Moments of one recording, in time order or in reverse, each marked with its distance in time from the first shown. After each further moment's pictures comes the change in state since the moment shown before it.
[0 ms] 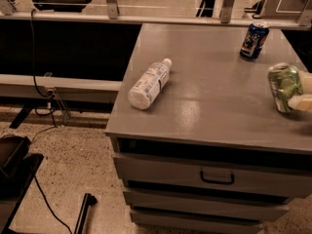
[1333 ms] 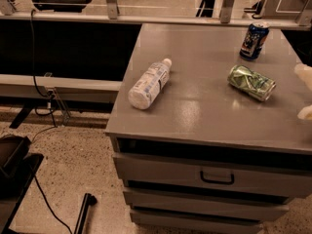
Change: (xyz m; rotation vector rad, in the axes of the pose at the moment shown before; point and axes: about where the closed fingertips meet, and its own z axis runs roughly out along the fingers) arm -0.005 0.010 -0.003 0.037 0.045 -0.052
